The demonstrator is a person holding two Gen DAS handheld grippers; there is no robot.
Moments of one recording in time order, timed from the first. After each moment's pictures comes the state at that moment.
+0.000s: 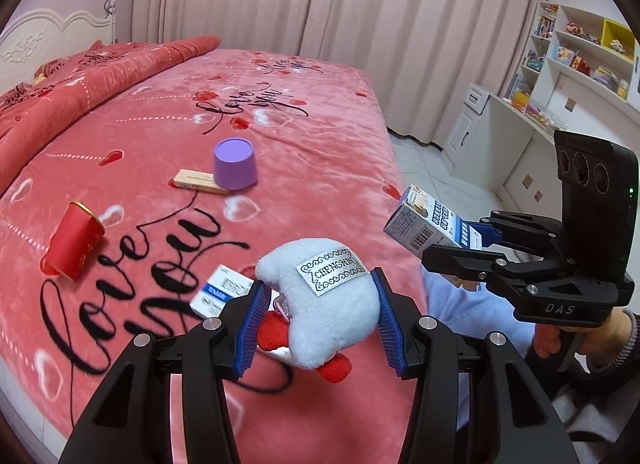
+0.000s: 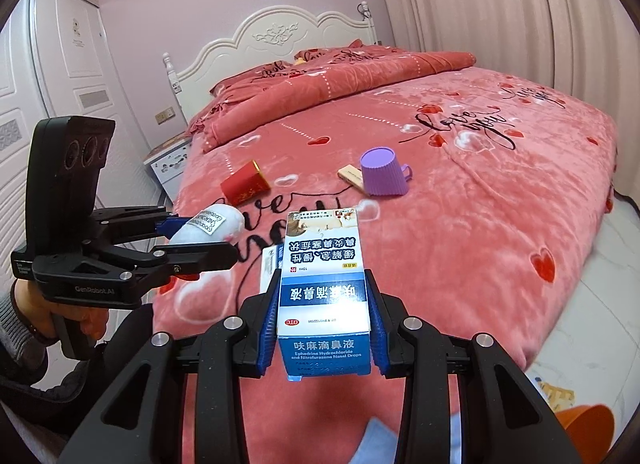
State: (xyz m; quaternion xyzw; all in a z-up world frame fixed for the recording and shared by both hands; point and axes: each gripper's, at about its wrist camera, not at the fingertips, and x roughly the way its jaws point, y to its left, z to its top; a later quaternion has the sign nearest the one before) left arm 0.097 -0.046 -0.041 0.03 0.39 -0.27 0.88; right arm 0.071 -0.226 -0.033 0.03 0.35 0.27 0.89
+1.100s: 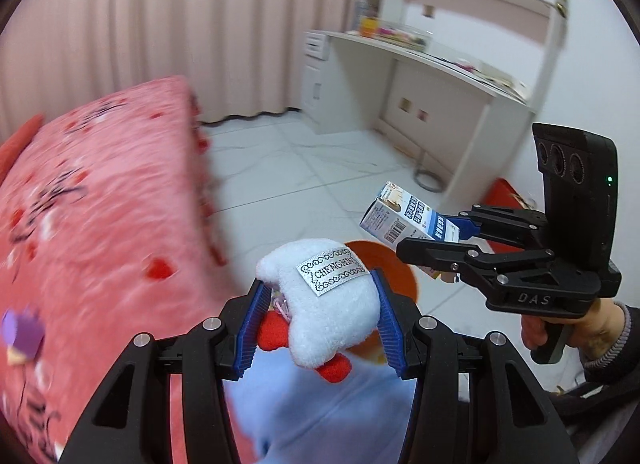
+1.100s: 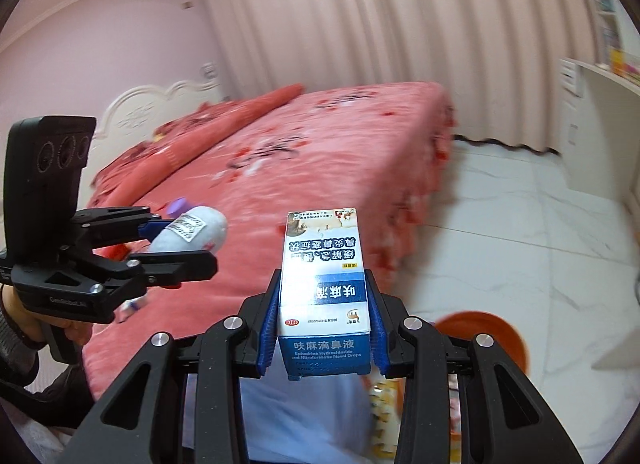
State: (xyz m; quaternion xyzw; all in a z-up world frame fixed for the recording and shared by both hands) left arm 0.078 -0.322 -0.040 0.17 0.35 -0.51 0.77; right arm -0.054 -0.498 -0.034 0.15 0.31 0.01 0.94
